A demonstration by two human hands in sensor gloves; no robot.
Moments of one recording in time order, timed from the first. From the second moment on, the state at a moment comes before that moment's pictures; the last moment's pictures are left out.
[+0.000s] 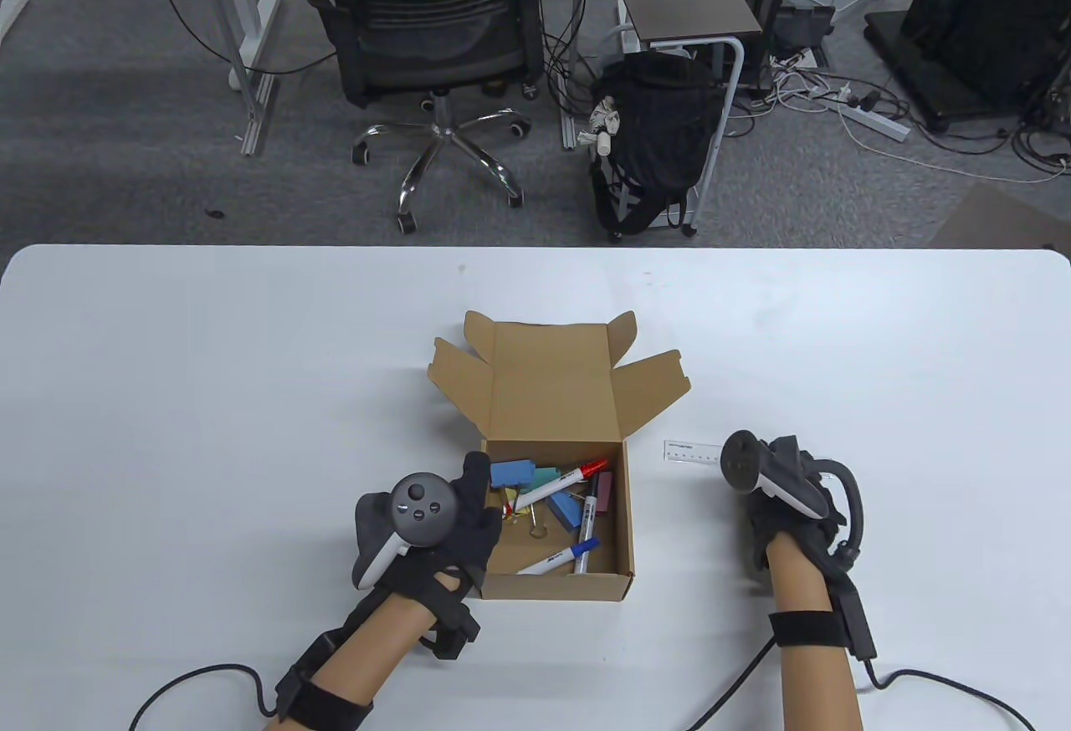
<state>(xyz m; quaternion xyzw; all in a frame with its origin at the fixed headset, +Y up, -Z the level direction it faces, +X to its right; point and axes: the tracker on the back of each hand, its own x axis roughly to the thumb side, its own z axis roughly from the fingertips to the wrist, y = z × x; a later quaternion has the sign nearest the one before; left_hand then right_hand) -0.151 -0.766 -0.286 -0.09 -0.09 0.30 0.94 0.253 -0.805 -0.357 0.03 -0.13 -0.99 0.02</state>
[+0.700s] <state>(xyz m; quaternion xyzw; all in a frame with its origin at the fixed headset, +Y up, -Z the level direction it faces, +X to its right) -0.151 -0.768 -0.286 -0.09 -0.09 0.31 0.94 0.201 -0.710 -0.341 -0.16 0.03 -0.94 -0.29</state>
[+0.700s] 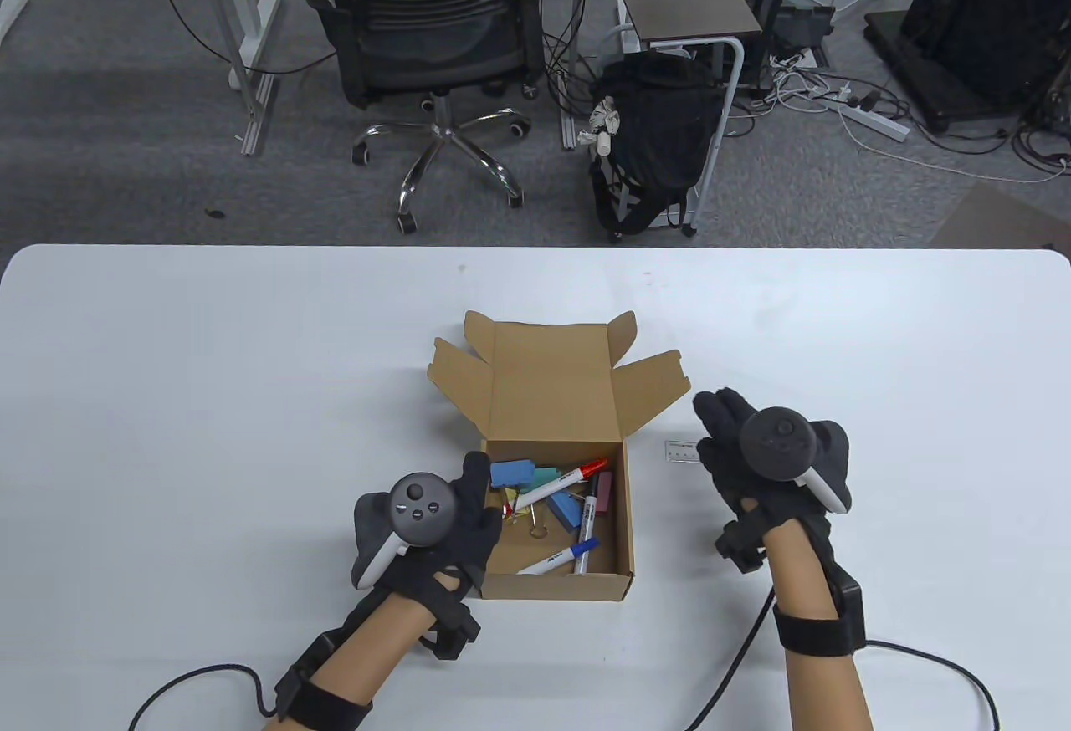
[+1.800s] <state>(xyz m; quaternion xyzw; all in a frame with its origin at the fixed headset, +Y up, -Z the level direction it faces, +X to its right) -0.152 -0.769 -0.286 -0.10 -0.09 0.32 0.94 0.011 -0.772 -0.332 -0.32 -0.31 -0.85 0.27</state>
